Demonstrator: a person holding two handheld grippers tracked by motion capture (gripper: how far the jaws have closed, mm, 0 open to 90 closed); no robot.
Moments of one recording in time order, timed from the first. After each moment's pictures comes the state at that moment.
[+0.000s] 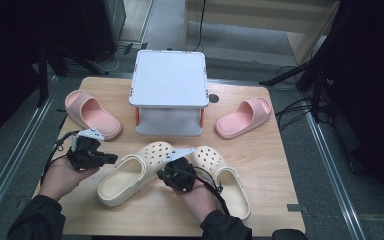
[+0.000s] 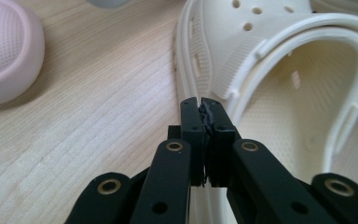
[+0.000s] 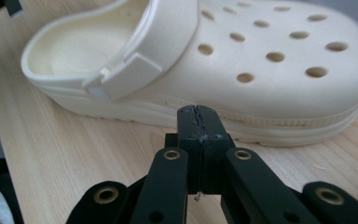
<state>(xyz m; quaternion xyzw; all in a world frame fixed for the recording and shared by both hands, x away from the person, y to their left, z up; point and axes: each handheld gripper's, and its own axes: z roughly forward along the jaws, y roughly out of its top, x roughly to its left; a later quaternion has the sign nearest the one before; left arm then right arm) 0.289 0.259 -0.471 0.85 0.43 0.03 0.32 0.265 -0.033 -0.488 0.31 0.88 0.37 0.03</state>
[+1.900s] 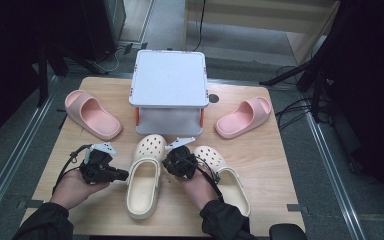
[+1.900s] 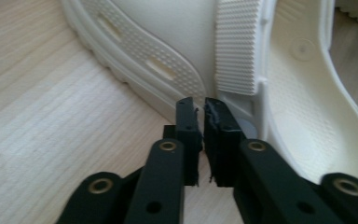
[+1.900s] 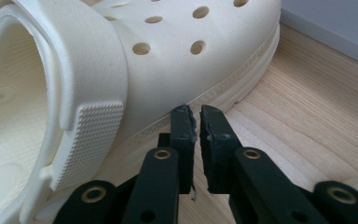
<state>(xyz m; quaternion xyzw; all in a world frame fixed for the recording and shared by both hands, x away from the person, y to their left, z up) 0.270 0.233 -0.495 0.86 0.40 -0.03 0.32 0.305 -0.034 -0.503 0.36 0.87 0.34 0.06</state>
